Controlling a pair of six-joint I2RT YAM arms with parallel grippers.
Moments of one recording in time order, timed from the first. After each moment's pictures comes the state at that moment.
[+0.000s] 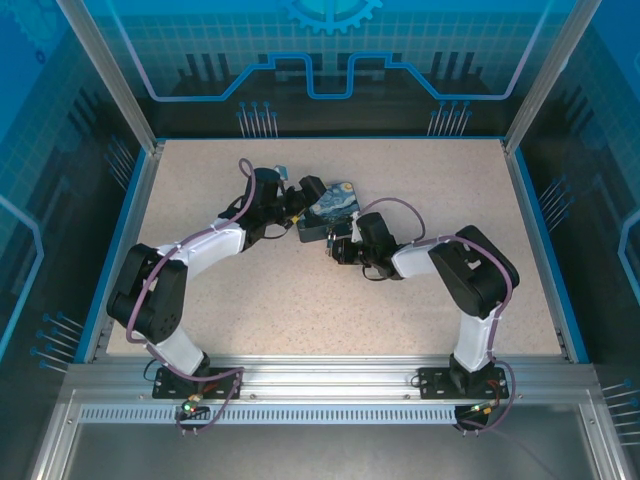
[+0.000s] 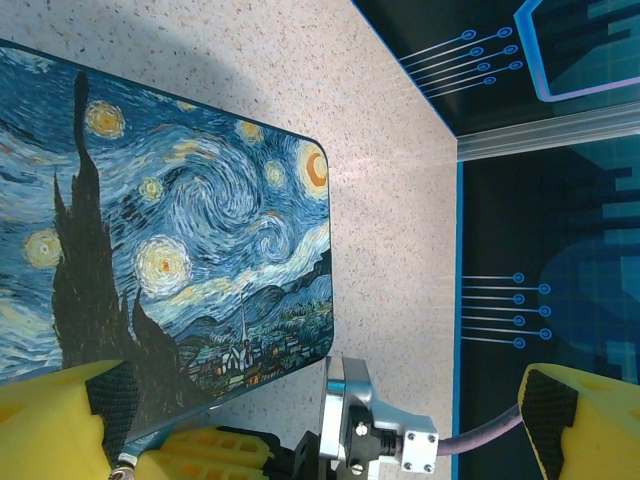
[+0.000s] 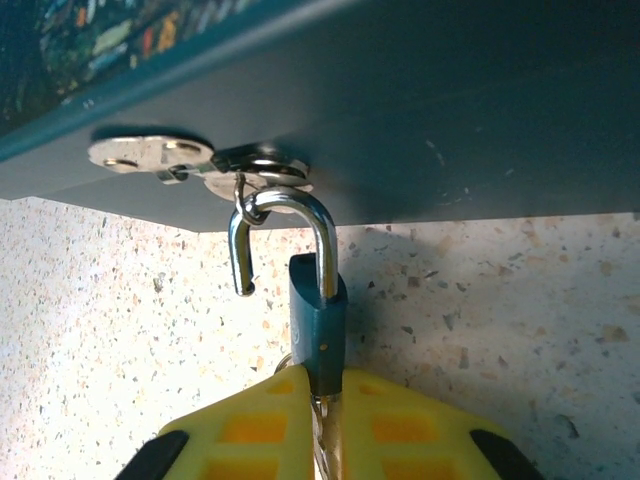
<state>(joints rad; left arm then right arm) -0.39 1.65 1.04 0.10 0.29 -1.05 0.56 1.88 0.82 0.33 -0.26 0.61</state>
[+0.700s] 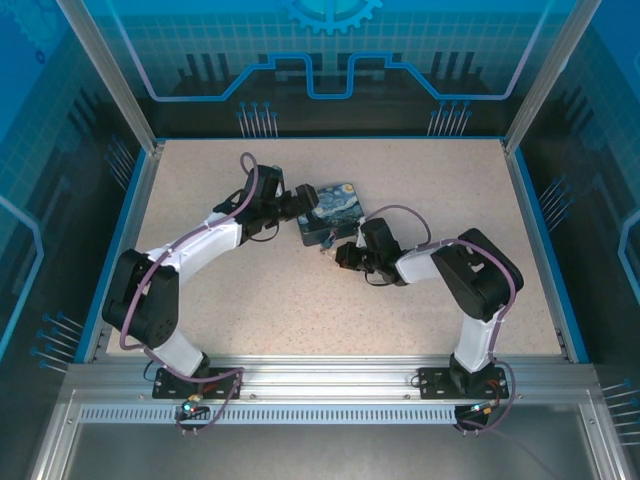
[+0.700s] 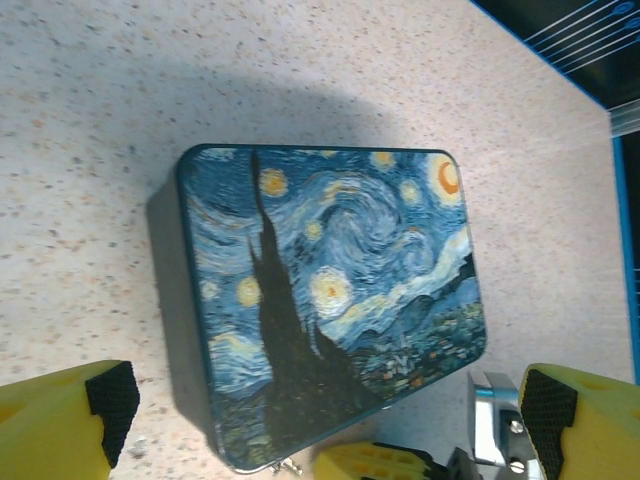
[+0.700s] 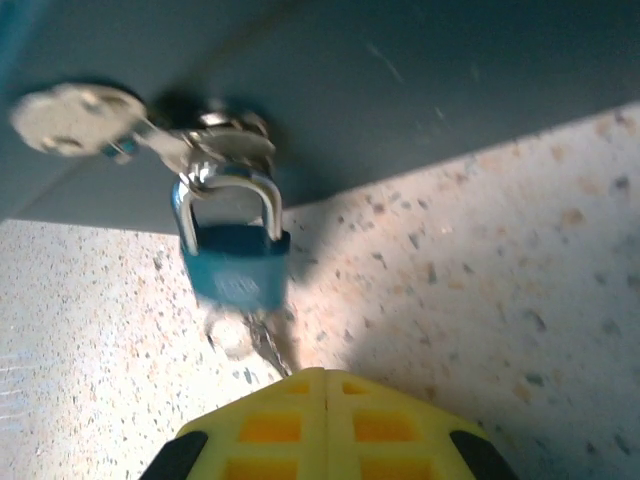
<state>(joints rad) -0.39 1.61 1.13 -0.23 0.10 -0.77 0.56 1.85 0.75 0.38 -0.28 0.76</state>
